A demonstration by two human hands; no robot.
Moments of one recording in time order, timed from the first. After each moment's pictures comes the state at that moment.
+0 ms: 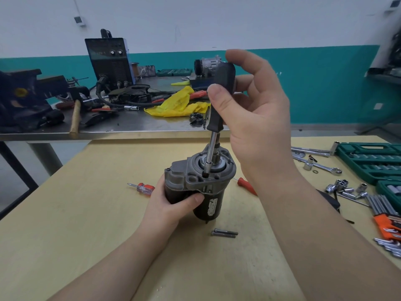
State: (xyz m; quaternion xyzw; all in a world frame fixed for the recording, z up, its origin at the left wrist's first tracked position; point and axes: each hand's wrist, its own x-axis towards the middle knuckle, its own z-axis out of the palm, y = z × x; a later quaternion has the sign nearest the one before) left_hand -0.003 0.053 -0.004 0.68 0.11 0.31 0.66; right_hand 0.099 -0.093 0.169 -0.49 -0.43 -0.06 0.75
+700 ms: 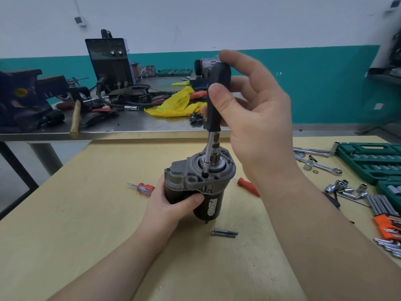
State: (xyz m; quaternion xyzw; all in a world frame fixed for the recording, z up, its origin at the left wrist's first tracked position) left_hand -0.003 0.053 -0.002 0.67 0.11 0.31 0.66; right_hand 0.098 -0.096 0.170 -0.49 -0.44 -0.04 0.75
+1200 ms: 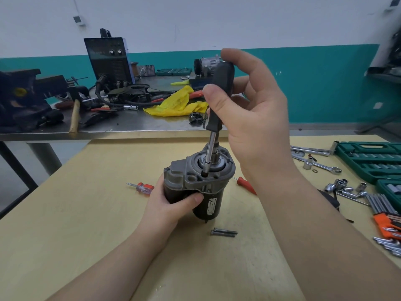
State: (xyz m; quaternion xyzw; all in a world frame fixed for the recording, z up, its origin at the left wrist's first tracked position) left_hand -0.003 0.052 -0.001 0.67 0.10 0.31 0.66; right_hand 0.098 -0.094 0.170 -0.51 -0.43 -0.06 0.74
